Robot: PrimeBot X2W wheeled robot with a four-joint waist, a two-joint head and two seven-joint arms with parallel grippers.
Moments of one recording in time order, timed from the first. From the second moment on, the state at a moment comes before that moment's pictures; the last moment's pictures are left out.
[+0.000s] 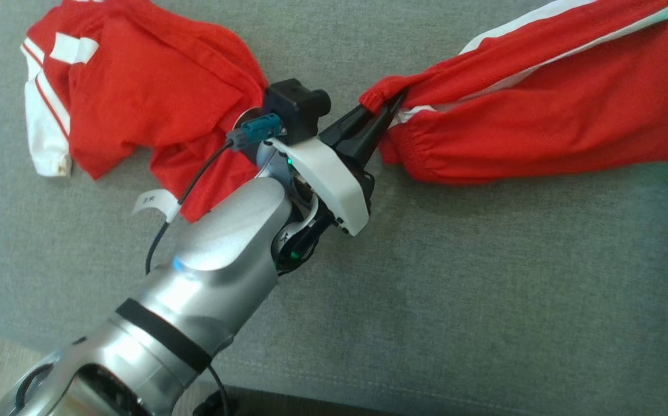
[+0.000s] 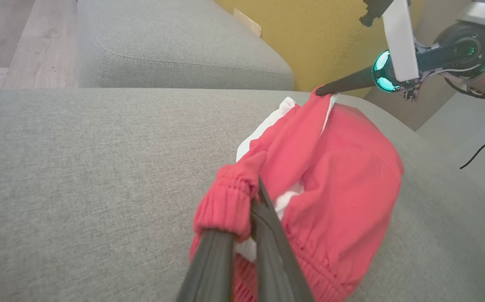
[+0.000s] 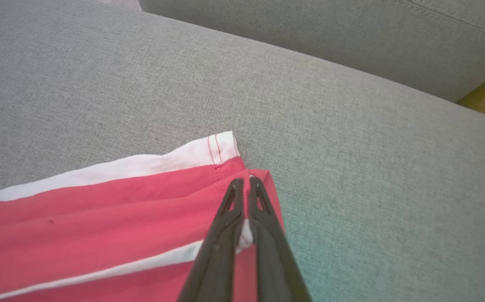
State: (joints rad) left arm -0.87 0.05 -0.95 0.60 -0.76 -0.12 -0.25; right arm -1.16 -0.54 0.48 0.78 0.55 0.13 0.79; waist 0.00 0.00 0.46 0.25
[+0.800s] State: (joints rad) left arm -0.86 0.03 -0.86 0.65 -0.68 -0.12 -0.25; right arm -1.20 -0.53 0.53 0.88 0.61 0.13 0.47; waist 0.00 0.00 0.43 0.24
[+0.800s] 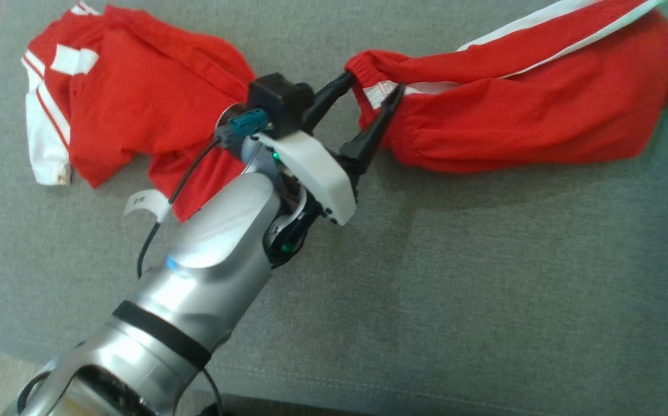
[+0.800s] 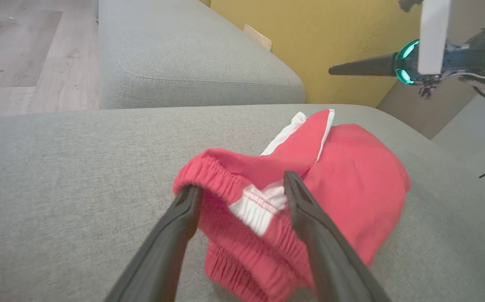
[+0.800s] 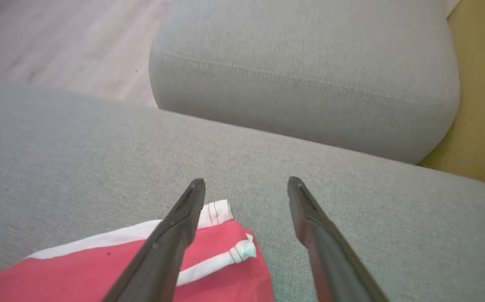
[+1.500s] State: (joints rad) left arm -0.59 0.11 -0.60 0.58 -0.63 -0.05 -0.25; right arm -0.79 -0.39 0.43 0.73 0.80 0.13 -0.12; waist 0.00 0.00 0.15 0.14
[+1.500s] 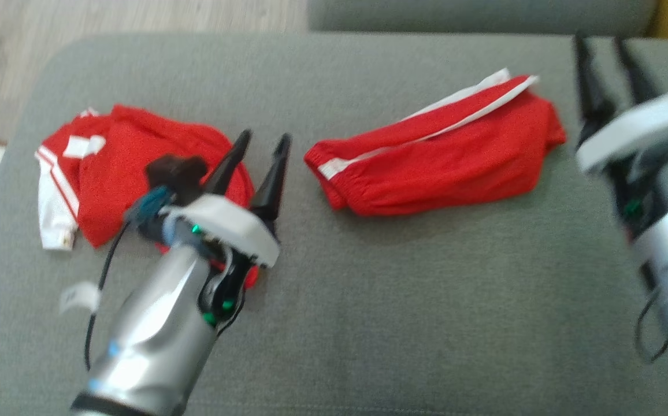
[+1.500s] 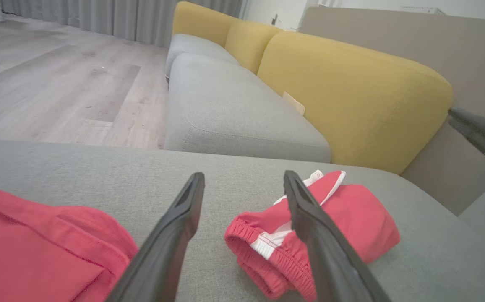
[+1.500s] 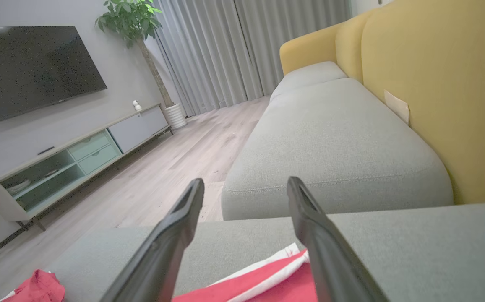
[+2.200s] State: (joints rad) left arm -0.07 0.06 -0.29 0.26 -0.38 -0.03 -0.25; right arm -0.26 -0.13 0.13 0.57 0.49 0.13 -0.24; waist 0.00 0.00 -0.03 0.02
